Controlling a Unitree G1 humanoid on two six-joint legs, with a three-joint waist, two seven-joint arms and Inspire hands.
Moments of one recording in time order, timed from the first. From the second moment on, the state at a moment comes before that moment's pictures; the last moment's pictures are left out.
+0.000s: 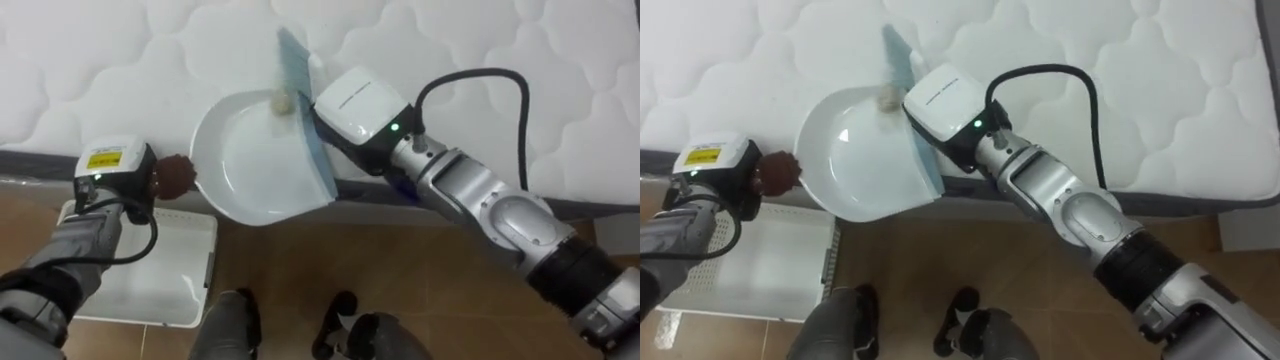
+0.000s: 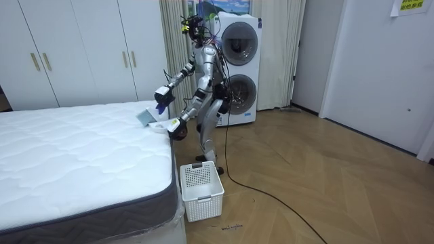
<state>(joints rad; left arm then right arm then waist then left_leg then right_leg) -0.57 0.57 -0.55 1.12 0.67 -0.04 0.33 -0.60 -0.52 0.73 0.27 -1.06 -0.08 -0.06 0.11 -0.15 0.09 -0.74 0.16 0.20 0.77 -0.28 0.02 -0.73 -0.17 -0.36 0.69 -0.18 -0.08</state>
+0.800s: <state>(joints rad) -0.54 0.50 -0.53 1.17 0.69 -0.01 0.34 -0.61 -0.41 0.71 0.10 -0.66 -0.15 0.28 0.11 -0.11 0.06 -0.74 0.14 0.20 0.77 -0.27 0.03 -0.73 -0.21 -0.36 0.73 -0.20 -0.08</state>
